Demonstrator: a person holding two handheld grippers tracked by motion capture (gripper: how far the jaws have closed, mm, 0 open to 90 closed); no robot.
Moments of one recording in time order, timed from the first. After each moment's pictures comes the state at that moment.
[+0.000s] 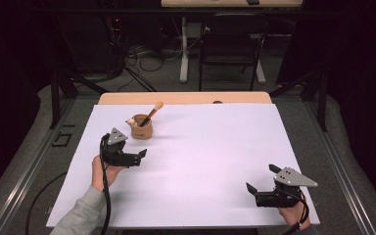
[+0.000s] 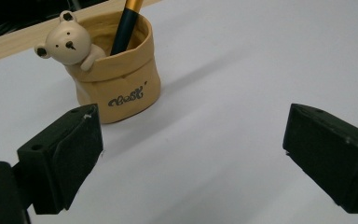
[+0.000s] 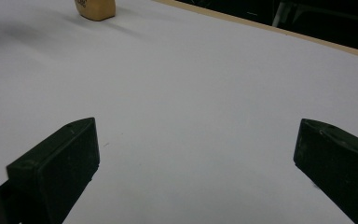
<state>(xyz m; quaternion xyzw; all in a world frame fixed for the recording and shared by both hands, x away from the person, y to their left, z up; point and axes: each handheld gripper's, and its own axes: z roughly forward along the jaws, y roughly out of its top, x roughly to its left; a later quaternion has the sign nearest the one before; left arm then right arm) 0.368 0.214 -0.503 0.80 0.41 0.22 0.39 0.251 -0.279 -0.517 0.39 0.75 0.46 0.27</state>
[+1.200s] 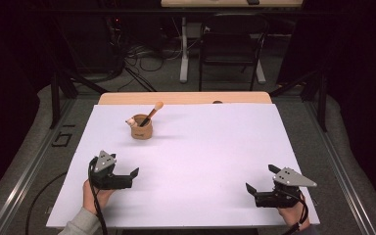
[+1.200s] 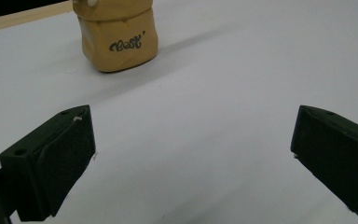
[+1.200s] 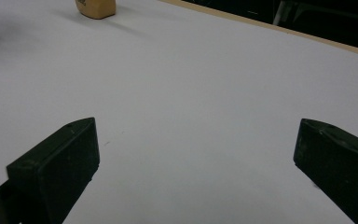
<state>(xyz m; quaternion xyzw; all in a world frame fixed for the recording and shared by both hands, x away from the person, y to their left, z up) 0.310 0.236 -0.532 0.77 0.42 0.23 0.42 0.251 -0.278 -0.519 0.39 0.75 0.46 0.27</state>
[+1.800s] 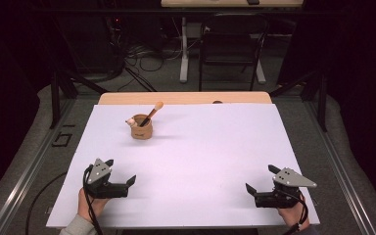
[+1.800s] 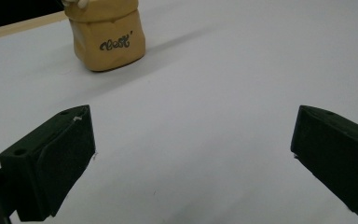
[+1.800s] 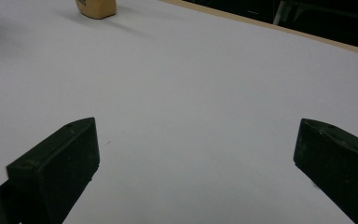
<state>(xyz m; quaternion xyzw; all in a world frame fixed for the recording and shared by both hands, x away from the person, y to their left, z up) 0.289 0.246 -0.537 0.77 0.39 0.24 0.44 0.251 -0.277 -0.519 0.39 0.75 0.46 0.27</state>
